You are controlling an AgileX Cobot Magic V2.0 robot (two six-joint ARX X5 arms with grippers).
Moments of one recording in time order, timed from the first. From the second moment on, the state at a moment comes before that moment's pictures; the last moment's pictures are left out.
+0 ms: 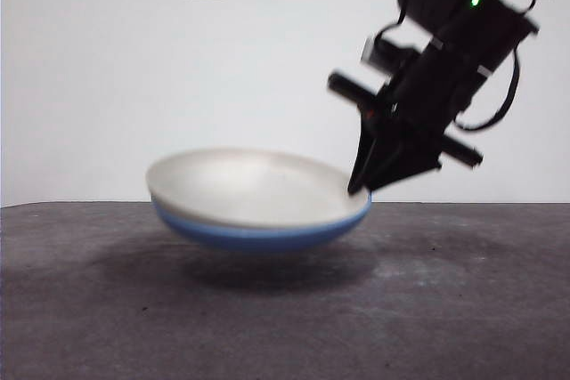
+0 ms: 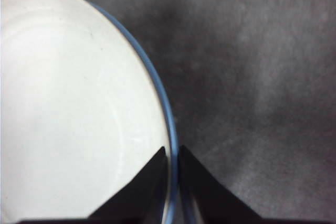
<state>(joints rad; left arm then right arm) -0.49 1.05 1.15 -0.93 0.48 0.00 0.43 1.67 1.03 -0.20 -0.30 0.38</state>
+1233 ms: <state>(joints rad) -0.49 1.05 1.15 -0.93 0.48 0.01 0.44 1.45 1.03 -0.37 -0.25 0.35</state>
